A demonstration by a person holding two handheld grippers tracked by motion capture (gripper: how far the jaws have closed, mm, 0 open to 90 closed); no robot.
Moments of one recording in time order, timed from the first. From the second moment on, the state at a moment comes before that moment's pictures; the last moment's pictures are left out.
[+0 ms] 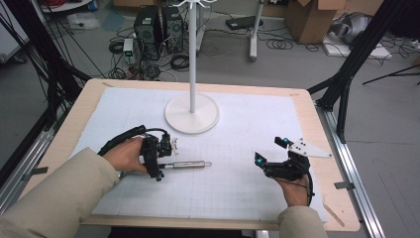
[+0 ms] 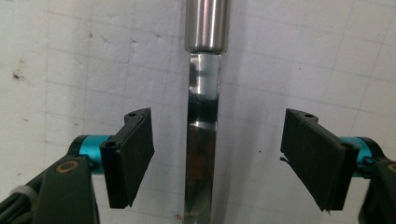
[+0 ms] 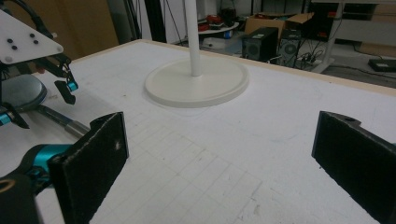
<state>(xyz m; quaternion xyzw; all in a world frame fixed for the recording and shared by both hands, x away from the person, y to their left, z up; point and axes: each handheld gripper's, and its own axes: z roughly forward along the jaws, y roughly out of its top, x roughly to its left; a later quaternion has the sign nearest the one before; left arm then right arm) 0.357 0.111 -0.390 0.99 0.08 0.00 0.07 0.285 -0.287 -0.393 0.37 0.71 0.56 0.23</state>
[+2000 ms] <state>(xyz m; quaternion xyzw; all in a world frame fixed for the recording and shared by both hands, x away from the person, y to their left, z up) 0.364 0.116 -0.395 0.99 0.10 -0.01 0.06 0.285 -0.287 -0.393 0.37 0.71 0.56 0.23</state>
